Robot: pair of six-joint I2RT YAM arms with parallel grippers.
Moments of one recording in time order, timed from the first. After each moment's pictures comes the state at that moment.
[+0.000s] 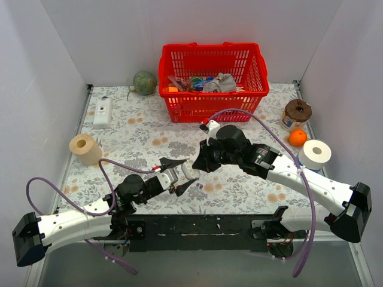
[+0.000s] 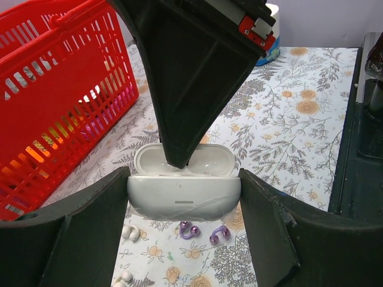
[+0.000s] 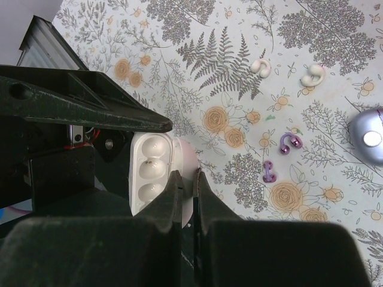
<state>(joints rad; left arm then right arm) -1.08 0.68 0.29 0.48 0.01 0.22 0.97 1.19 1.07 -0.46 -0.18 0.47</state>
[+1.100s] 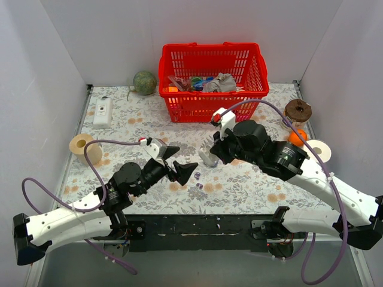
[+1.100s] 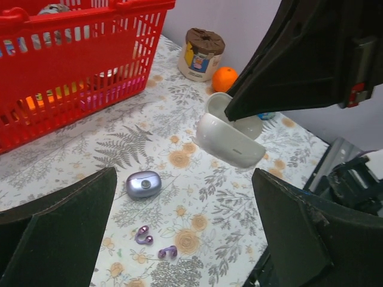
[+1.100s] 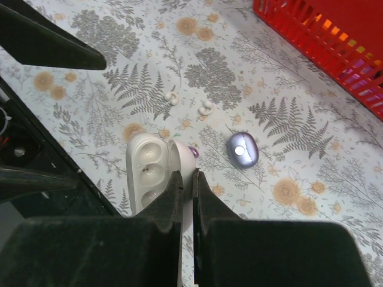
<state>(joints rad) -1.09 0.70 0.56 0.21 -0.26 -0.21 1.00 1.09 1.27 -0.69 0.09 0.14</state>
